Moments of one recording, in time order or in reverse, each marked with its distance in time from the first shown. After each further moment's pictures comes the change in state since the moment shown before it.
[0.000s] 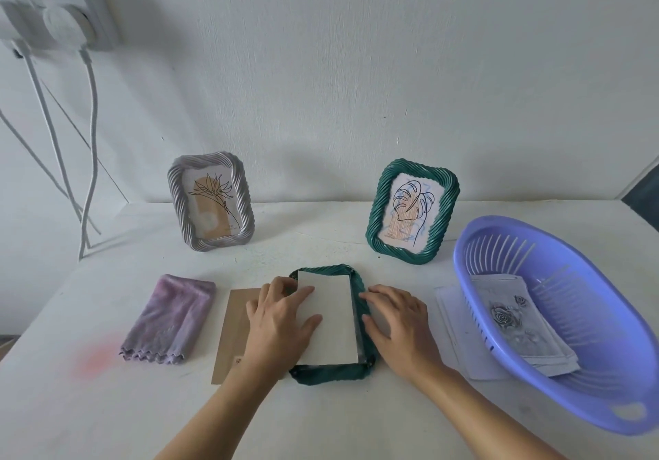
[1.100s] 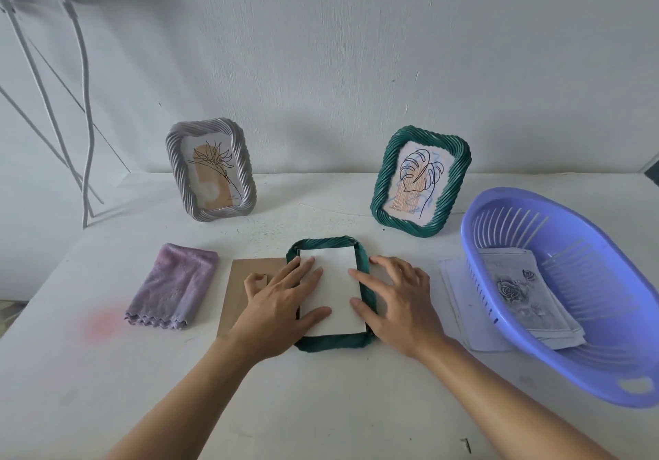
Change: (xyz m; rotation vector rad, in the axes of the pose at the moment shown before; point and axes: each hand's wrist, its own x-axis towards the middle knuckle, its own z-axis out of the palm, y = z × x) left_hand -0.013 -0.015 -0.010 0.261 -0.289 0.229; right_hand -0.001 -0.009 -0.011 -0.142 -0.125 -0.058
